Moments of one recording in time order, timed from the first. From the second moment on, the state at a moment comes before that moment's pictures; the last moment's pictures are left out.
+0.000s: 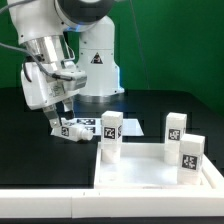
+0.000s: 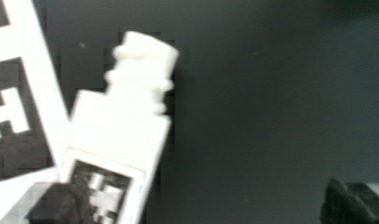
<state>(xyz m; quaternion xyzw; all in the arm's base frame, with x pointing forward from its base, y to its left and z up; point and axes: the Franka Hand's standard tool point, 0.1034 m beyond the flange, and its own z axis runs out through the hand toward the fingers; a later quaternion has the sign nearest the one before) 0.401 -0.086 0.034 -0.59 0.79 0.05 0.15</state>
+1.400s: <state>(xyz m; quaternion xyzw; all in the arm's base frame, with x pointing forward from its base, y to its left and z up) 0.391 -0.061 0.021 -0.58 0.80 0.07 0.12</state>
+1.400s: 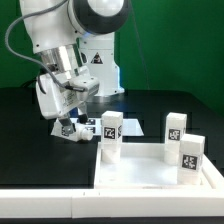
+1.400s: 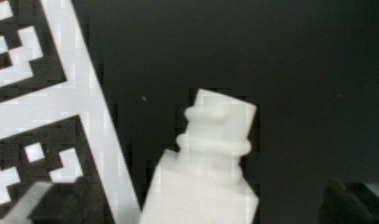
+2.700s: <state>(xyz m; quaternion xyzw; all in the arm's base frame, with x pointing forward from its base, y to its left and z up) 0.404 -0.069 0.031 -0.87 0.49 0.01 0.09</state>
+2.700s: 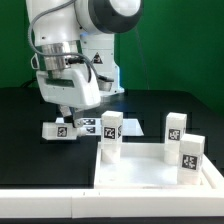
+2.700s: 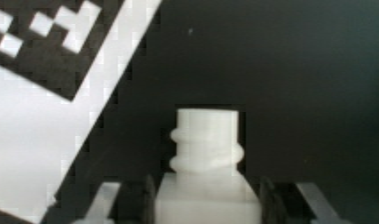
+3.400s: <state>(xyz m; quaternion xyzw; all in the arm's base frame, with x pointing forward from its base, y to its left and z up) 0.396 -0.093 0.031 -0.95 0.29 0.02 0.15</state>
